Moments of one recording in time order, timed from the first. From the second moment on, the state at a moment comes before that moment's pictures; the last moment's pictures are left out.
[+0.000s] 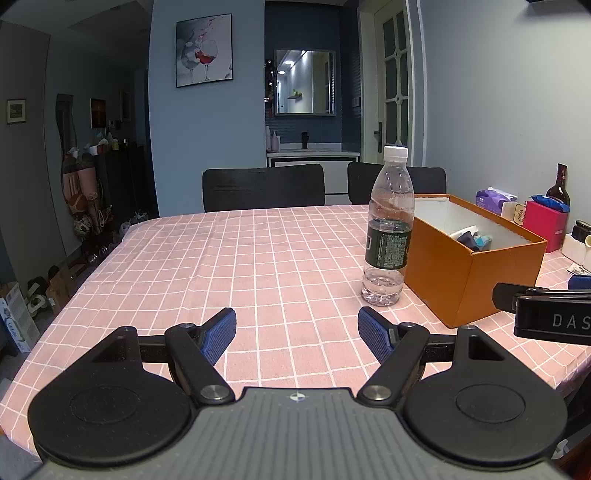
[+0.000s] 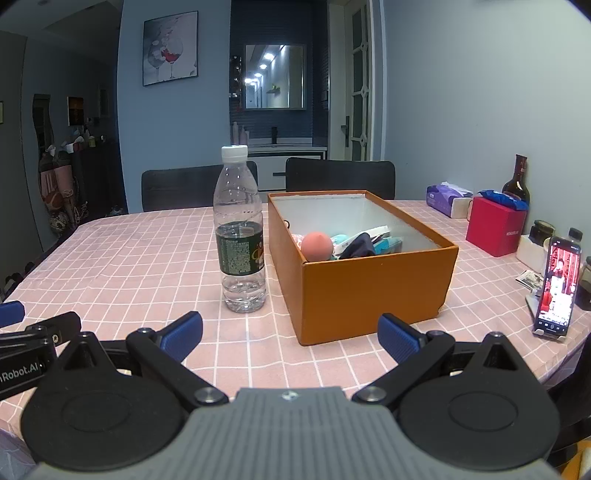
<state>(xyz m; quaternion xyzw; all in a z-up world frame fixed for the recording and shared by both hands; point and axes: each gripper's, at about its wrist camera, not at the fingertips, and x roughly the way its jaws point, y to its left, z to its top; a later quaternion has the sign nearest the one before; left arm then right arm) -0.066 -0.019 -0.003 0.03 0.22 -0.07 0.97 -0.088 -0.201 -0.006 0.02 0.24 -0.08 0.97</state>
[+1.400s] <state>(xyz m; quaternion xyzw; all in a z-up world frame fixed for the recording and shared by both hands) -0.064 -0.021 -0.007 0.03 0.23 -0.07 0.97 -0.087 -0.201 -0.009 0.02 0.24 -0.08 0.97</state>
